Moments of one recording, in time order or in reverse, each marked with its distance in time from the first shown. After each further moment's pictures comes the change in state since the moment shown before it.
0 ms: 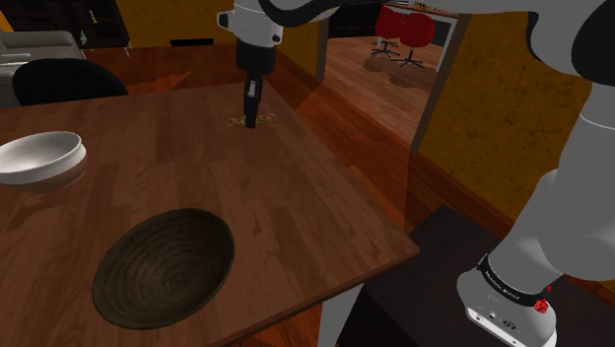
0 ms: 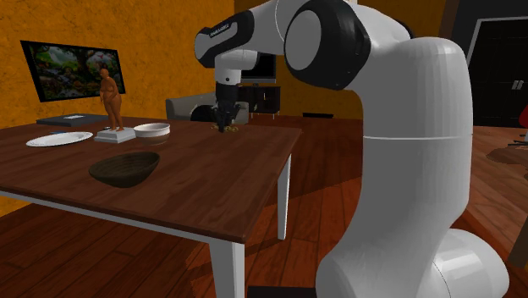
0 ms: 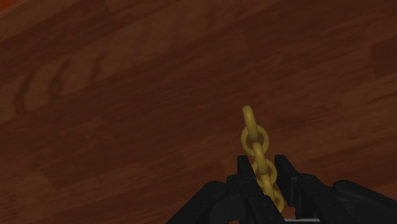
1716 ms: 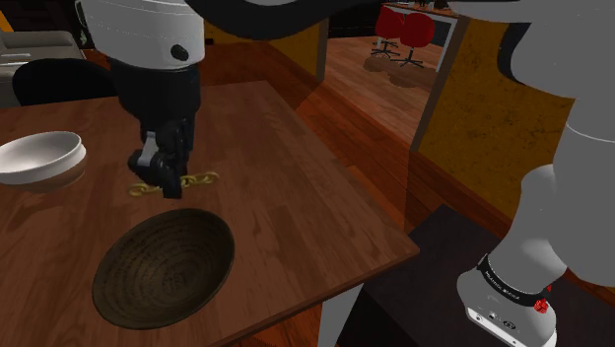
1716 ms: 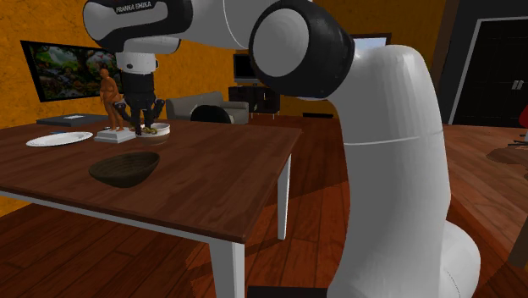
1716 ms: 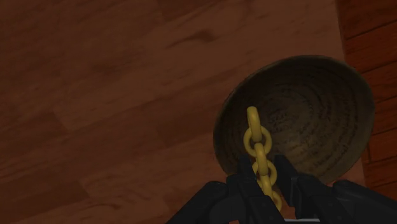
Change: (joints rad) arm 0.327 0.099 0.145 0.207 -0.148 -0.113 0.467
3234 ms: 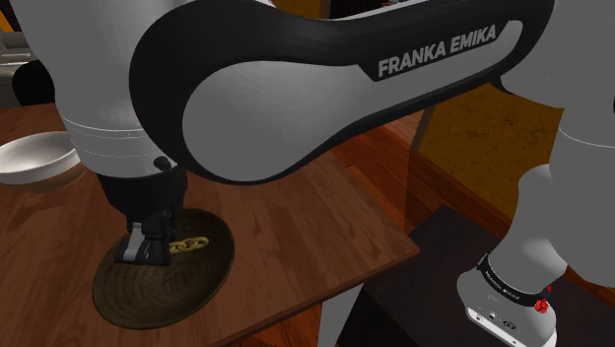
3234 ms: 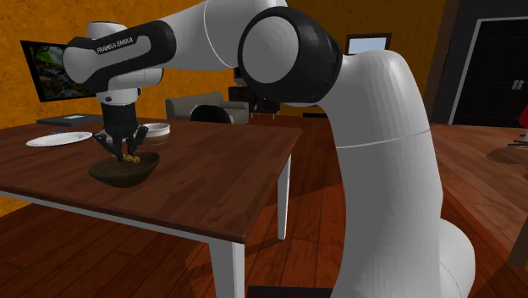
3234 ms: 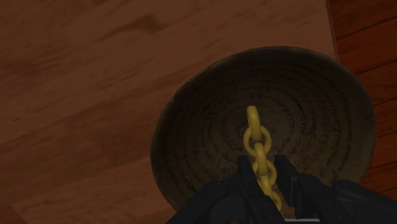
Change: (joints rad) arm 0.066 0.054 0.013 -0.120 -0.047 0.164 0.107
